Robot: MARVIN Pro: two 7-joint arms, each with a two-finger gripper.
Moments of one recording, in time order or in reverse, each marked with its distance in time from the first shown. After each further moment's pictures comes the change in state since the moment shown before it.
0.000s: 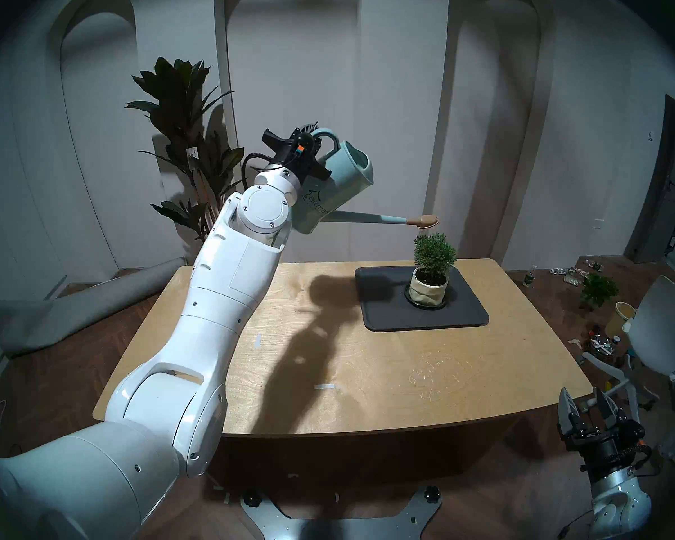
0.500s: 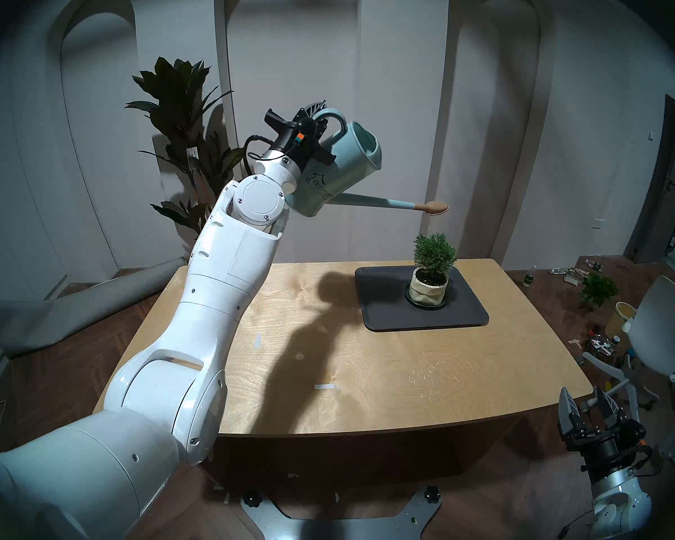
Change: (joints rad) left arm -0.040 0.009 -0.015 0.013 -0.044 -0.179 -0.061; right arm -0.005 -0.009 0.002 -0.012 -0.001 0.000 0.002
